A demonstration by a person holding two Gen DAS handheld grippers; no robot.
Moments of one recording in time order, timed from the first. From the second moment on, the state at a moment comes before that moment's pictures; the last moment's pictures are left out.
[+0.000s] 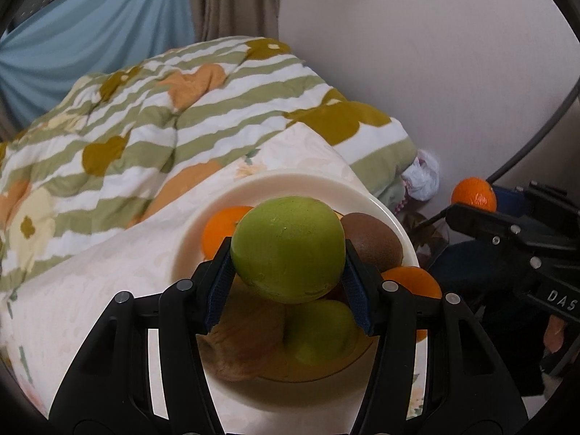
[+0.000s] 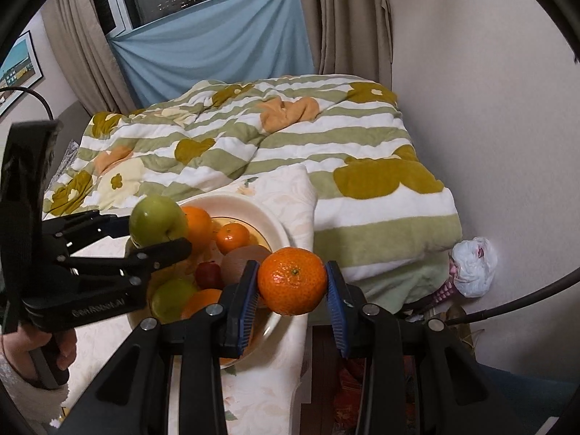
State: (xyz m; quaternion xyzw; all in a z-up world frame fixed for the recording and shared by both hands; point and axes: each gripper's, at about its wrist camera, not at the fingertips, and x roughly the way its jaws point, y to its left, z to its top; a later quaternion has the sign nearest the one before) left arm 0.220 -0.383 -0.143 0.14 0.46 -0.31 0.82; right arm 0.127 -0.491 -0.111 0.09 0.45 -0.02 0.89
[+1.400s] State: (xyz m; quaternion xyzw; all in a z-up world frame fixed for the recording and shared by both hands) left arm 0.174 -0.179 -0.078 0.04 0.44 -0.17 0.88; right arm 0.109 -0.389 -0.094 0.07 0.44 0.04 0.90
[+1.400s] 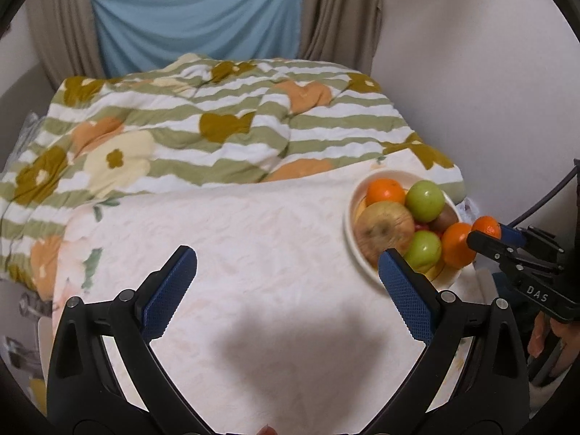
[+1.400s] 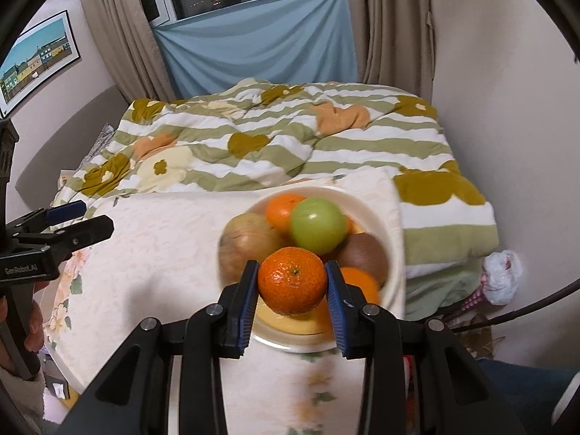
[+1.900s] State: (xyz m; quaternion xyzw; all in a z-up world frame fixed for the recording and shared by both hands) left arm 0.166 -0.132 -0.111 0.03 0.47 -0.15 0.87; right arm 0.115 -0.343 -0.133 0.05 0.43 0.02 0.90
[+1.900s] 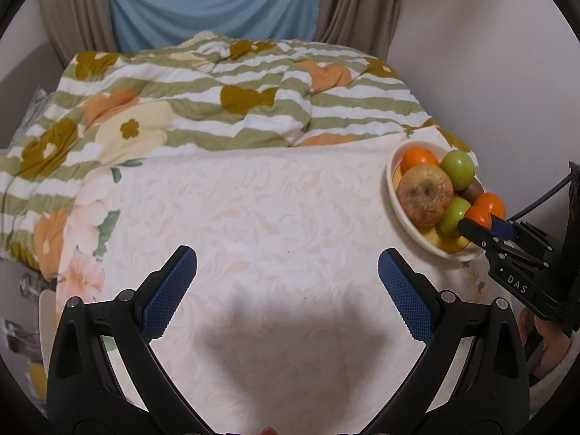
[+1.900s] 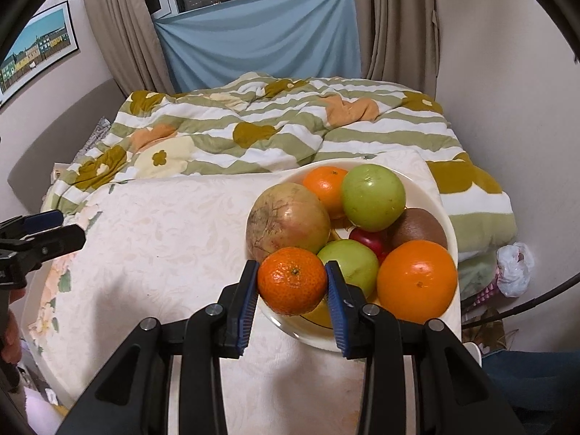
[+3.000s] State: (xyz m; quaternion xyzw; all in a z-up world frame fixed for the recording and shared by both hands) left arm 0.099 -0.069 -0.018 0.02 0.40 -0.08 0.91; right arm 0.063 -0.313 -0.025 0.06 0.41 -0.02 0.91
